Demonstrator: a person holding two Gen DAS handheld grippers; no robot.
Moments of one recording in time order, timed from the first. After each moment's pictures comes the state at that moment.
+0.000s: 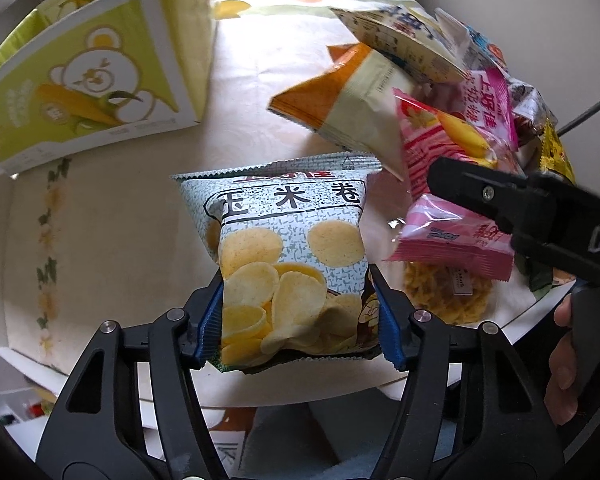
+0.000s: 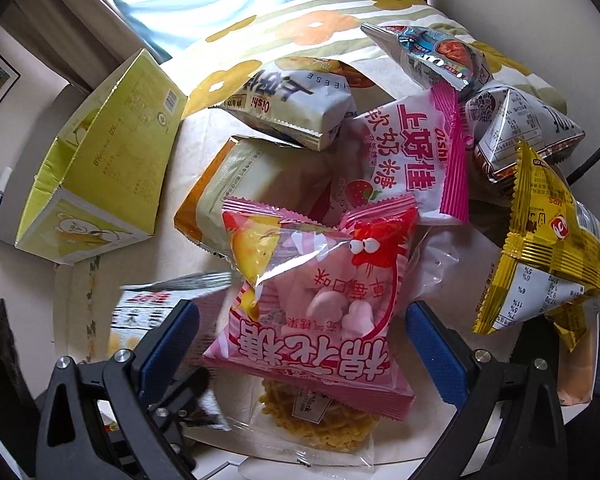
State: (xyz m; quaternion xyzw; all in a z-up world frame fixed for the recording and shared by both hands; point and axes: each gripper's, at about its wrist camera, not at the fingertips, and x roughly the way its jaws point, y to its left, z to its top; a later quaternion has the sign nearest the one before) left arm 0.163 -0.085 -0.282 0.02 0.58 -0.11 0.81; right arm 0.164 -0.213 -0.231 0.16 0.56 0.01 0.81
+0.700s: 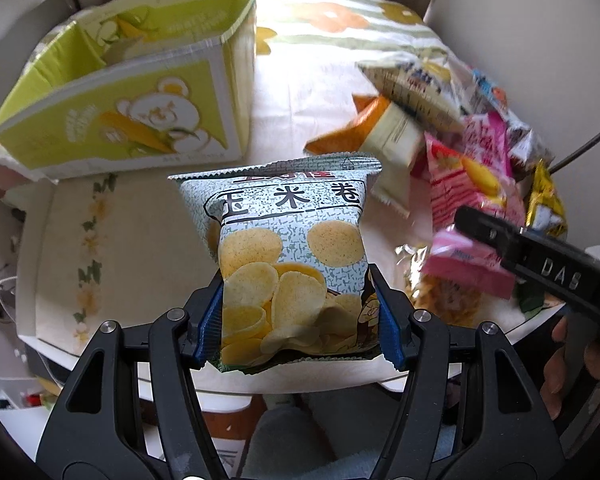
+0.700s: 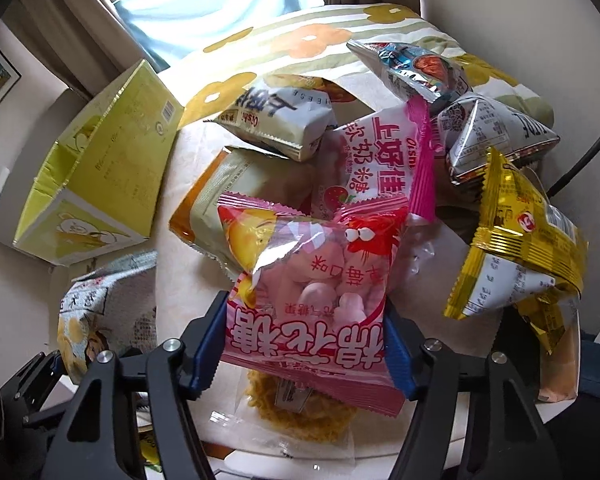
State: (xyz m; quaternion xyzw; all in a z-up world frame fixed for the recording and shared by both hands) left arm 0.152 -0.073 -0.230 0.01 0.54 -0.08 0.84; right arm 0.151 -0.222 -0.221 0.16 0.55 0.00 0.82
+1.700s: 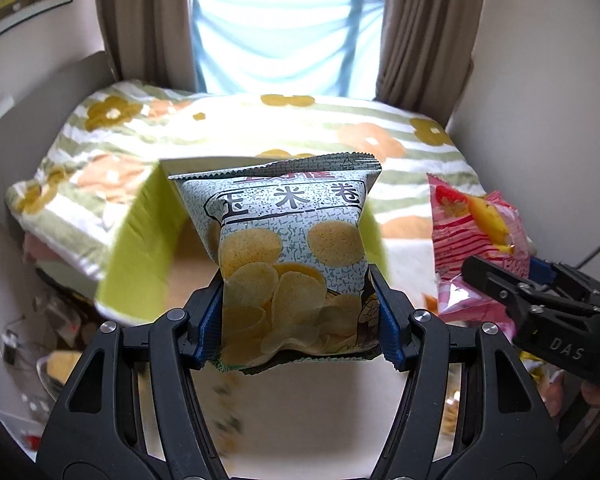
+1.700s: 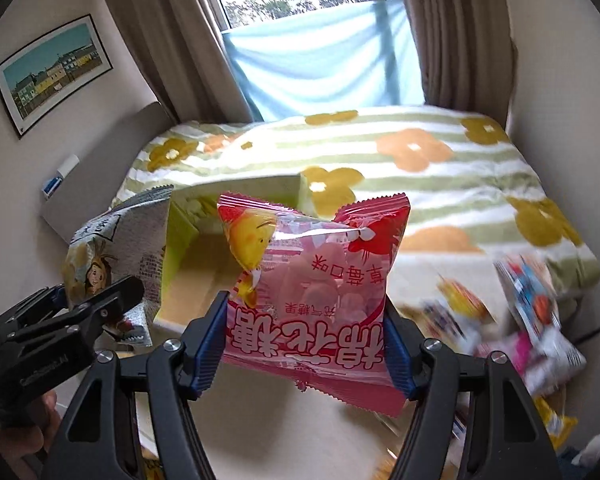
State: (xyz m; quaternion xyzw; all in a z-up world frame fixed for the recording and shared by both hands) left arm 0.265 0.063 -0.080 -0.02 0.40 -0.05 0.91; right arm 0.238 -0.106 -0.078 0.09 0.42 0.11 0.90
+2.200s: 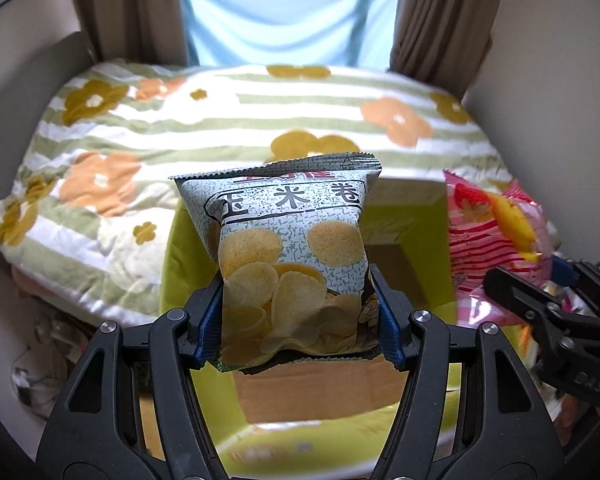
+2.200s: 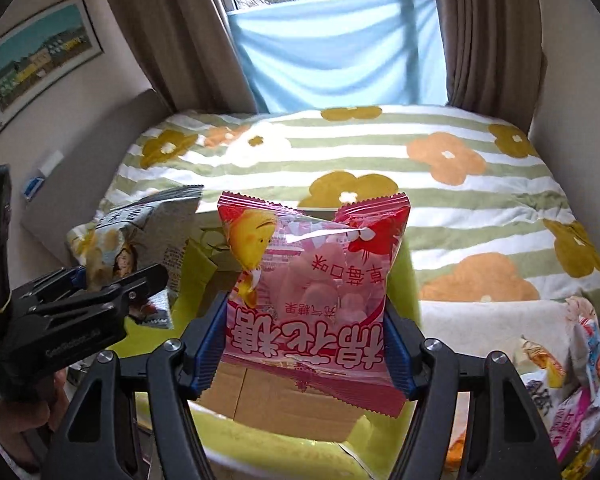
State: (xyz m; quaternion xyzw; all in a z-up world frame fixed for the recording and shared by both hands) left arm 0.417 0.160 -0.134 0.00 0.47 -0.08 0.88; right arm 0.359 0.004 -0.111 0.07 0.45 0.09 0.89
